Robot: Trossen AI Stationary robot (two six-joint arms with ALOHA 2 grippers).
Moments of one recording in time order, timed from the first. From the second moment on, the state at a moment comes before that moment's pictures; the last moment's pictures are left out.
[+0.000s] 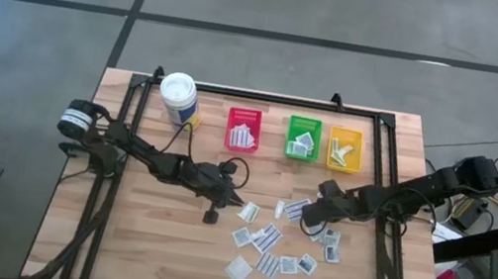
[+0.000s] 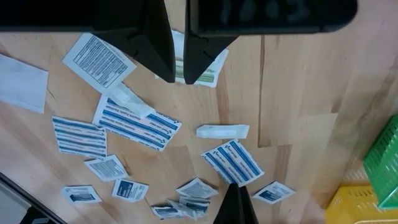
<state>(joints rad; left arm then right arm) -0.12 1.65 0.70 0.48 0.04 0.02 0.26 1.28 0.45 -0.33 0.19 1.39</state>
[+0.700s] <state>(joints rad) -0.12 1.65 0.68 0.48 0.03 0.03 0.26 1.28 0.40 -0.23 0.18 1.44</state>
